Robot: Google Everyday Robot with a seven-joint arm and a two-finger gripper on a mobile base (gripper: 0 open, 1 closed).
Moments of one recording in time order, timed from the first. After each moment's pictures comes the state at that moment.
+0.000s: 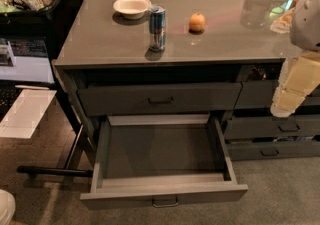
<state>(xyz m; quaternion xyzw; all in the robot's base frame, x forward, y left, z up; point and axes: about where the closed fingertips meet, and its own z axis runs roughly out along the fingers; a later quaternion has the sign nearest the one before) 0.438 -0.217 0.976 -0.60 0.78 -0.03 0.16</state>
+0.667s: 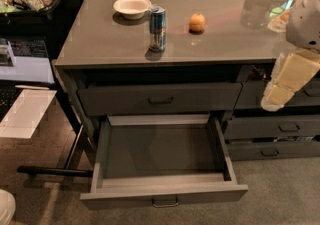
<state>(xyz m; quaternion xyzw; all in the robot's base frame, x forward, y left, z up) 0.453 -0.214 0.972 -0.58 0.79 -0.02 0.19</state>
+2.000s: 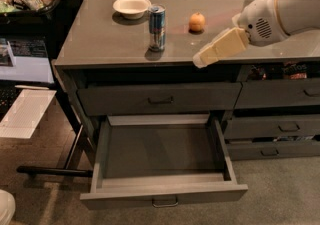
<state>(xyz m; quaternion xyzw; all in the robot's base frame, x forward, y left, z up) 0.557 -0.136 0.963 -0.41 0.81 0.17 0.39</state>
